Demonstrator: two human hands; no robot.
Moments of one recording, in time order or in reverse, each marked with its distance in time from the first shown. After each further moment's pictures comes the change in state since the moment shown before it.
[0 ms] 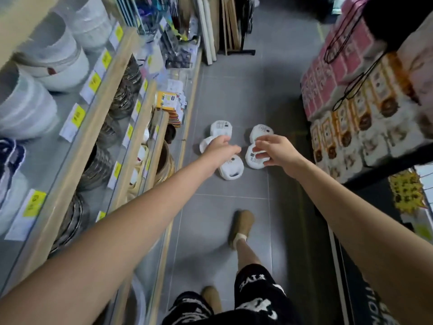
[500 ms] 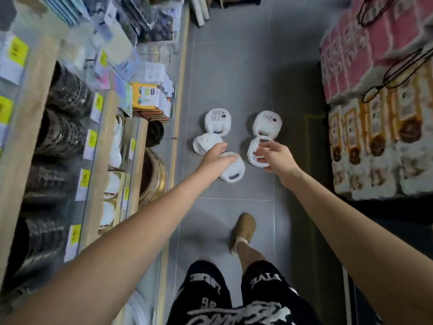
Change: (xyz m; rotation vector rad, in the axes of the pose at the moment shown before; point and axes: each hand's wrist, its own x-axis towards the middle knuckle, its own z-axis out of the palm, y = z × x) left_hand 0.259 0.034 0.035 0.087 -0.015 -0.188; right_hand 0.252 0.012 -0.057 0.099 0.016 0.245
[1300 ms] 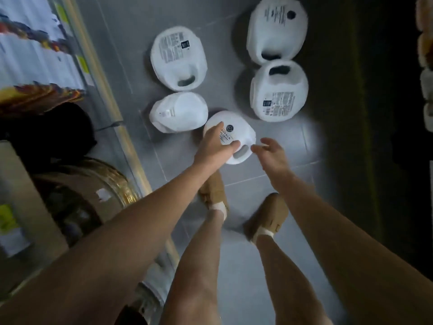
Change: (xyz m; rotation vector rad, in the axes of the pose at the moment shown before) left_hand 0.399 -0.196 0.086 0.413 -0.280 -0.135; right_hand 0.342 0.243 0.141 0.268 0.203 0.510
